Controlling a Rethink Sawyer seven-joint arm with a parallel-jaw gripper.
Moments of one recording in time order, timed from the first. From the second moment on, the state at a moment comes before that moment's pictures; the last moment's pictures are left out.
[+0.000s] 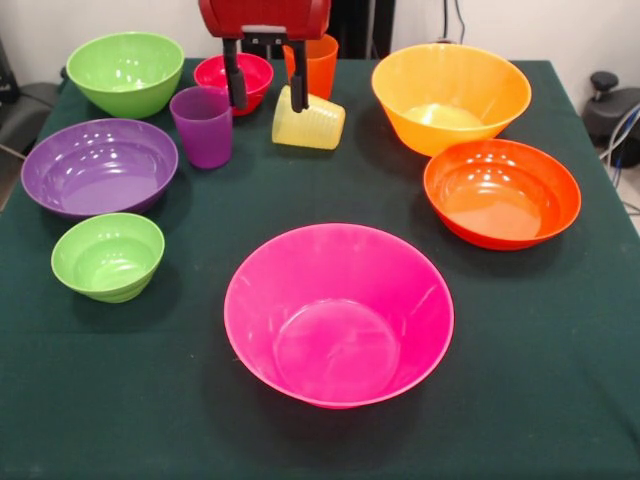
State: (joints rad) arm -0.64 -0.78 0.47 1.64 -0.42 0.71 1.87
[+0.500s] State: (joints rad) arm -0.65 -0.78 0.46 1.64 -0.42 0.71 1.87
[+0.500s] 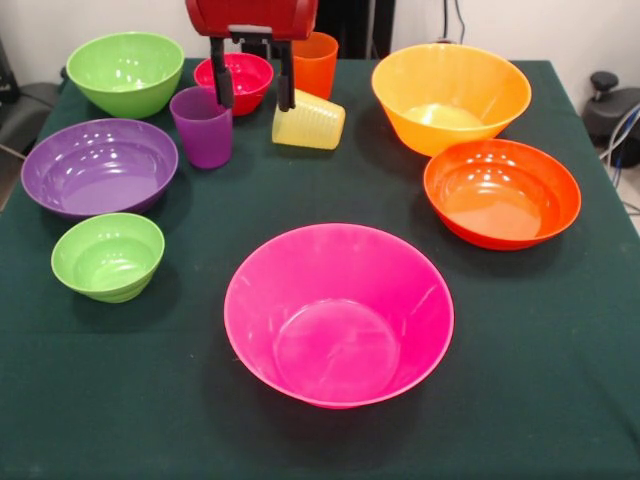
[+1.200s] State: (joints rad) arm -0.65 -0.78 0.43 1.65 -0.41 0.69 1.87
